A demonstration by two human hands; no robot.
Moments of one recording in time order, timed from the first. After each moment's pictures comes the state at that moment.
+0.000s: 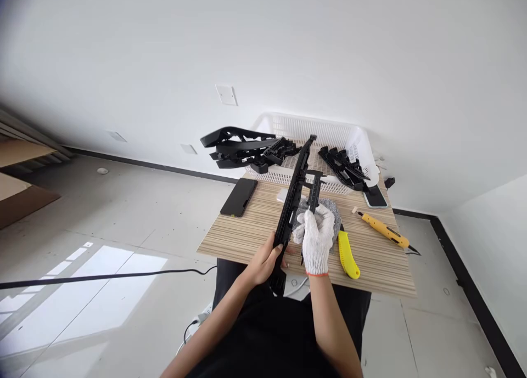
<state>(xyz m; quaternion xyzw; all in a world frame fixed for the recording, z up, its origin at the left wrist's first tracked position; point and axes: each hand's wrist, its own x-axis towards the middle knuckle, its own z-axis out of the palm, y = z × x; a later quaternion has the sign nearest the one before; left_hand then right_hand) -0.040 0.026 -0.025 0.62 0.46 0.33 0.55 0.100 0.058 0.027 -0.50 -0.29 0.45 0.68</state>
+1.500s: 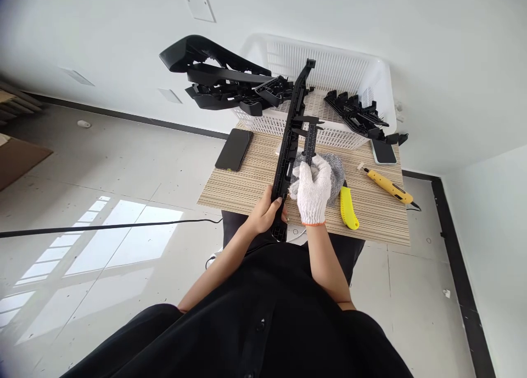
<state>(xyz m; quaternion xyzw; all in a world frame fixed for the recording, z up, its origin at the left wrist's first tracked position) -0.039 0.023 -0.029 0.59 0.46 0.37 0.56 0.094 0.064 0.024 -0.55 -0.34 0.44 0.63</state>
